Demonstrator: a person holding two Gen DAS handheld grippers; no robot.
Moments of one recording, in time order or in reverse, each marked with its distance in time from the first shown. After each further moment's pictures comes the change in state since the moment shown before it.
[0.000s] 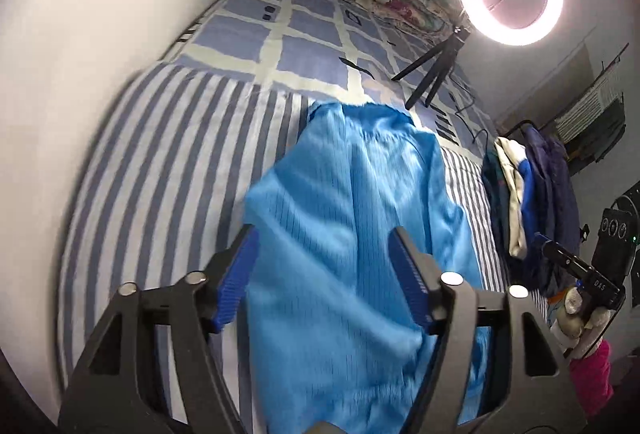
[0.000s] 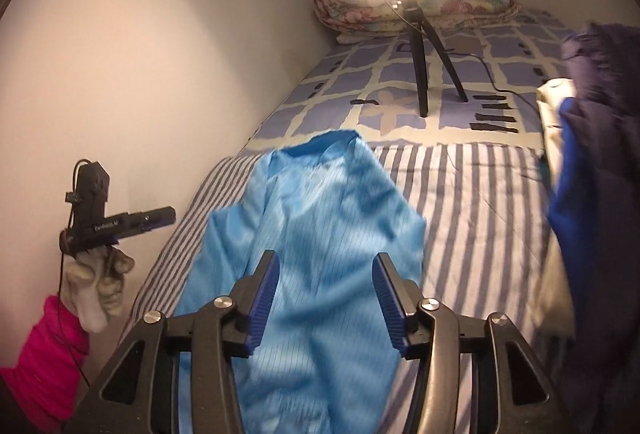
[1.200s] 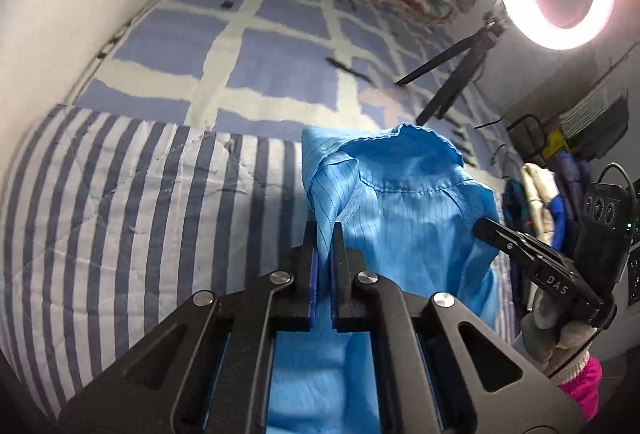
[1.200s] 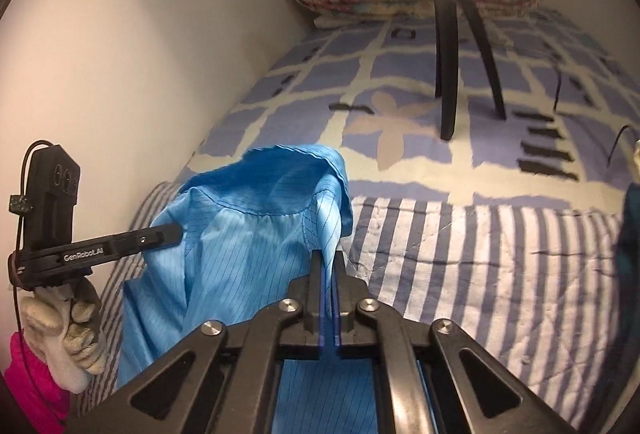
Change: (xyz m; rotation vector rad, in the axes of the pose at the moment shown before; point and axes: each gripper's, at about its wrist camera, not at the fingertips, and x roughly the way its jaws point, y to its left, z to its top) left arm 0.100 -0.024 0.072 0.023 0.047 -0.024; right arm 0.136 -0.003 0.078 -0.006 0.022 -0.111
